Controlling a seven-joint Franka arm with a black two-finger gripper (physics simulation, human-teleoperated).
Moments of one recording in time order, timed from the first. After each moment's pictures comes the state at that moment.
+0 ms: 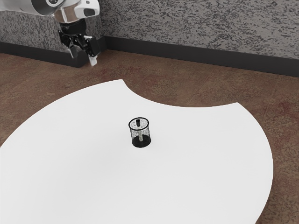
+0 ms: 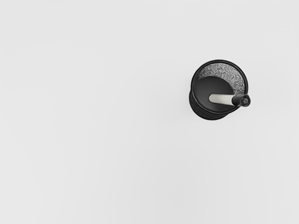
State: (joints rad) arm -0.06 0.08 0.09 -1.43 0.07 1.65 0.16
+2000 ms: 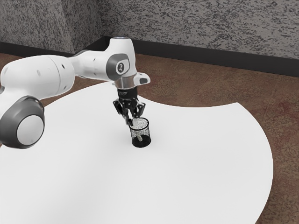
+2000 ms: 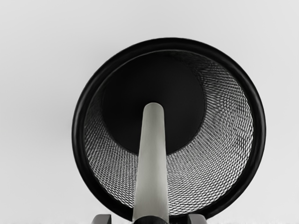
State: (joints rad) arm -0.06 0.67 0.03 -1.26 -0.10 1.76 -0.04
